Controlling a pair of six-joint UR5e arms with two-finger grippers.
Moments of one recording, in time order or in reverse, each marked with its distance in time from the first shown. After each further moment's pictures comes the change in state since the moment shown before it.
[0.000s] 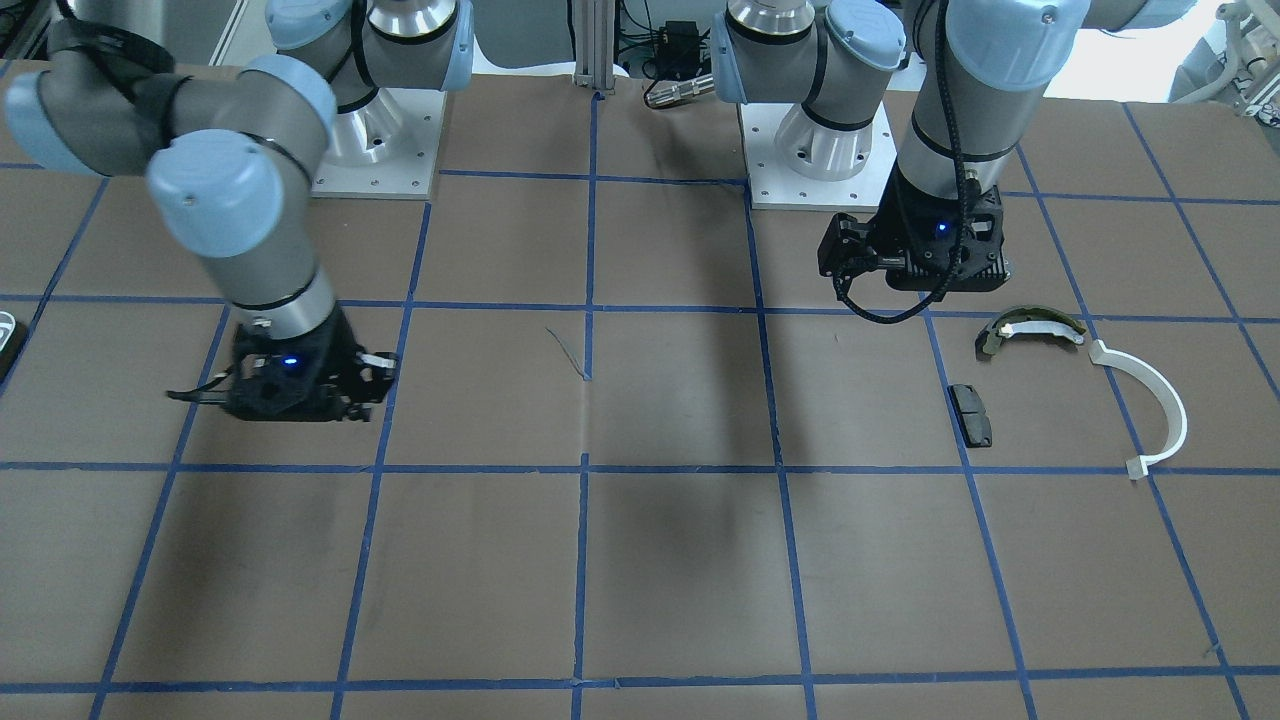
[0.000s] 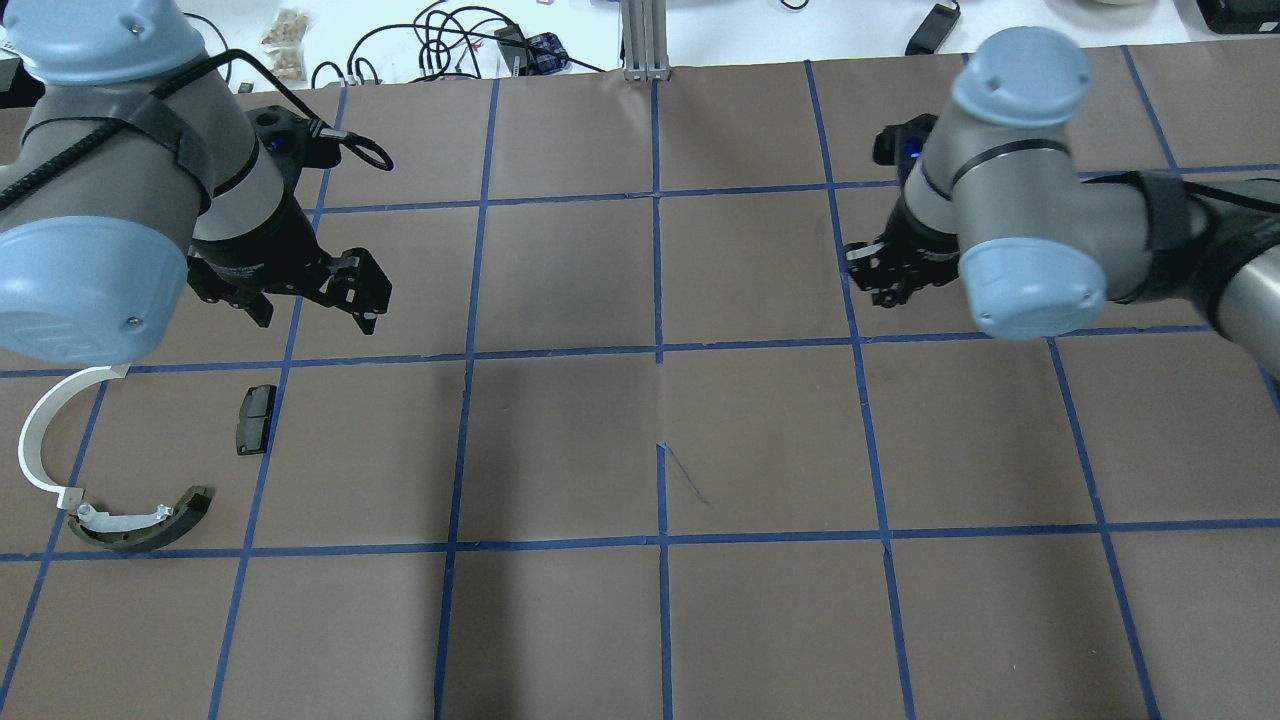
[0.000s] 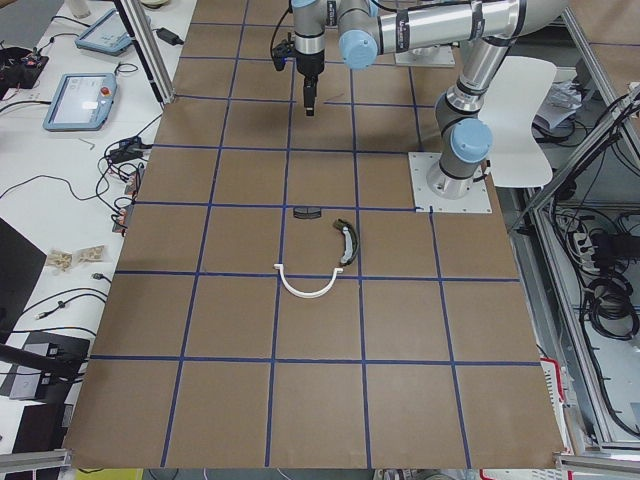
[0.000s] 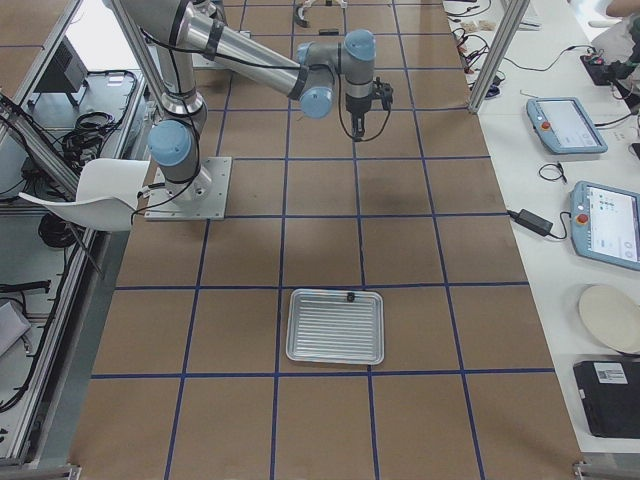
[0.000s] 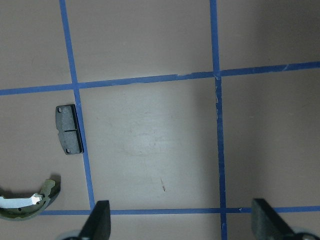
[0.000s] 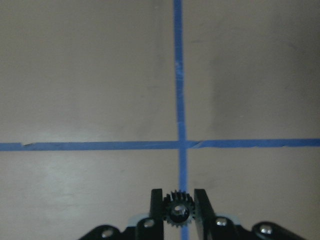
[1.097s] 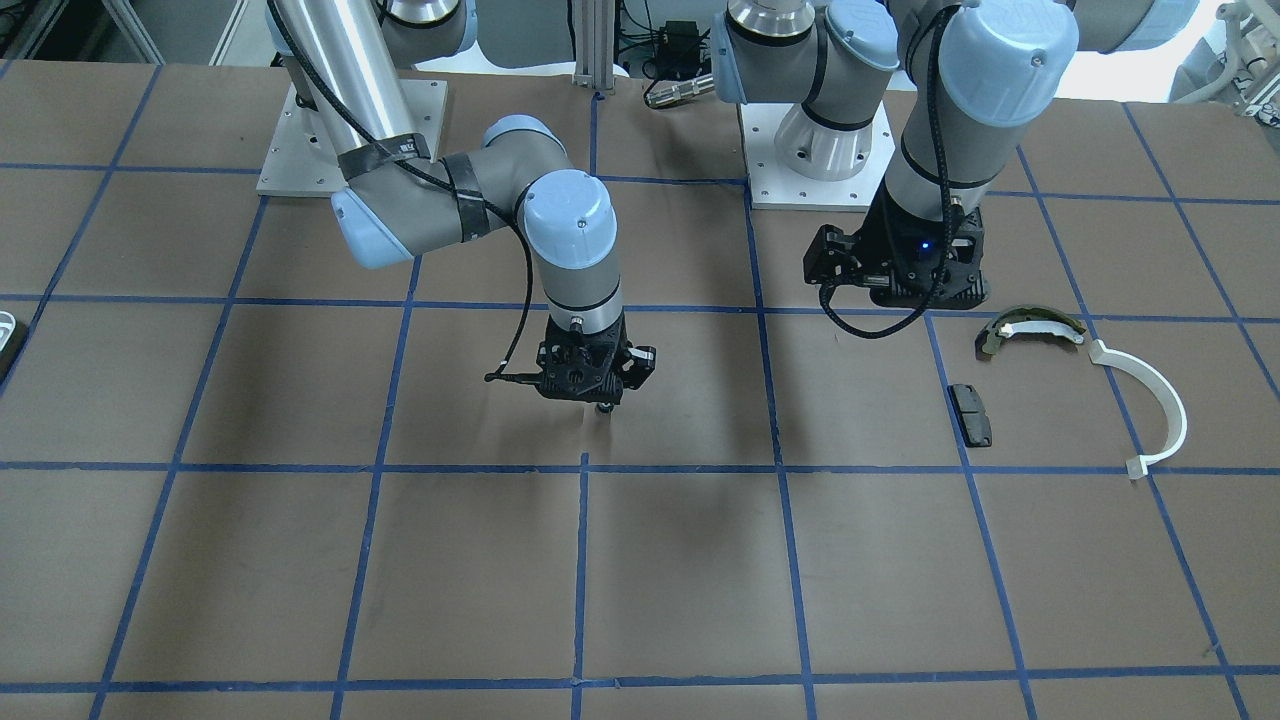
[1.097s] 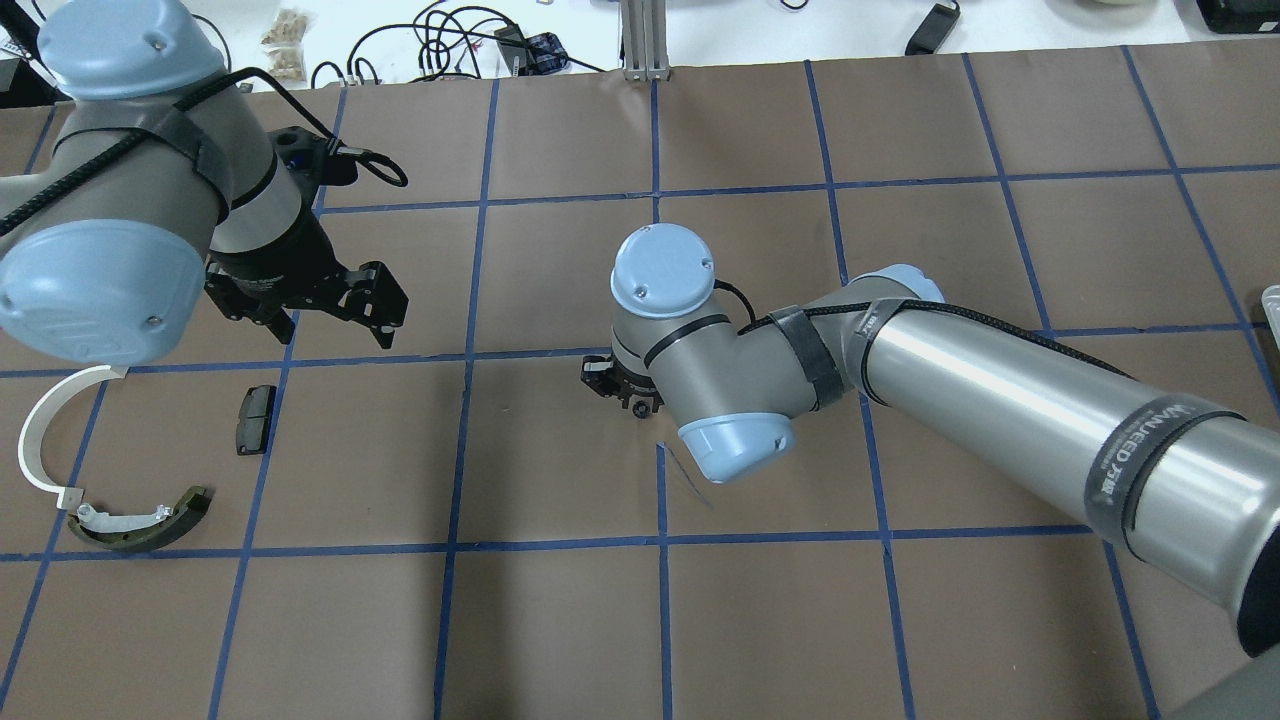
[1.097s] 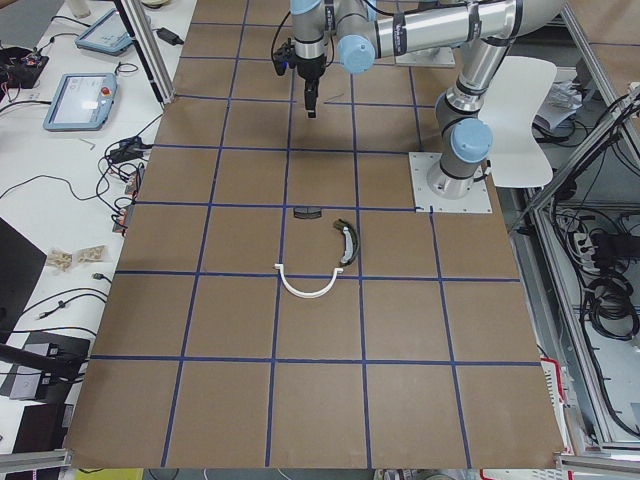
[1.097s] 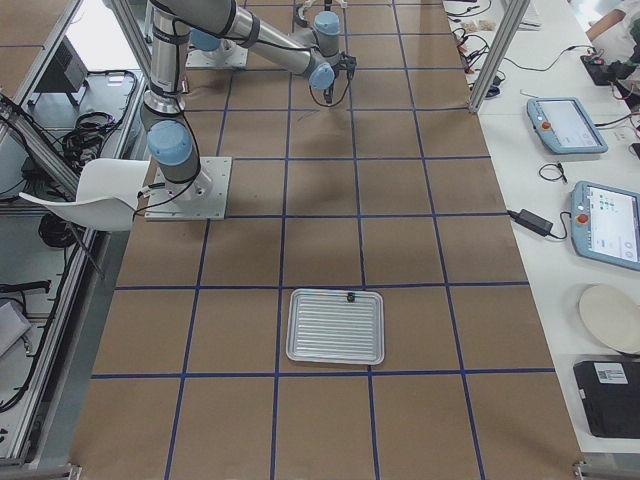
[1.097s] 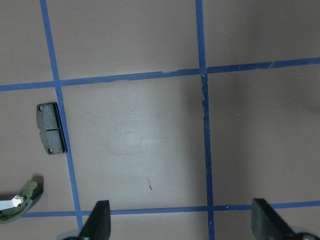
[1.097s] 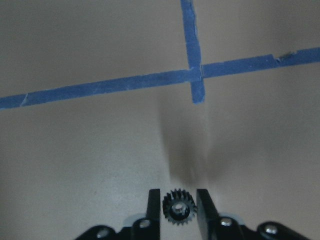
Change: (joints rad) left arm 0.002 -0.026 -0.028 -0.010 -0.033 -0.010; right arm 0.386 0.225 -0.008 -0.260 0.072 0.496
